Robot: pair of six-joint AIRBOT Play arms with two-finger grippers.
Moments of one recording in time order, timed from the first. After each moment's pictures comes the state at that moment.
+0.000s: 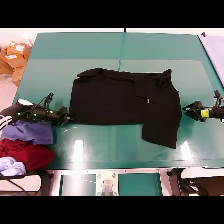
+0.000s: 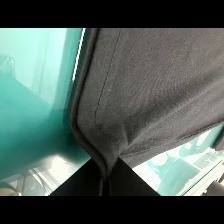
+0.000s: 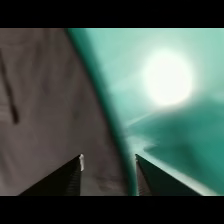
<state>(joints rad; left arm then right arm) 0.19 -1.48 0.73 0.67 -1.07 -1.12 -0.77 -1.61 0.96 -0.85 1.16 1.04</state>
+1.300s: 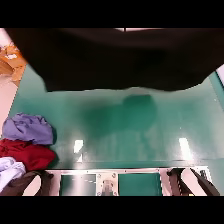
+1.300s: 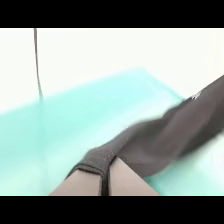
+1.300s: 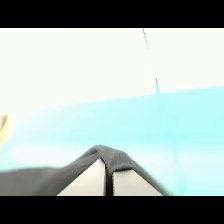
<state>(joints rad) 0.19 -0.82 1.79 0.64 -1.23 -1.15 -0.70 -0.85 1.60 -0.47 1.22 1.17</state>
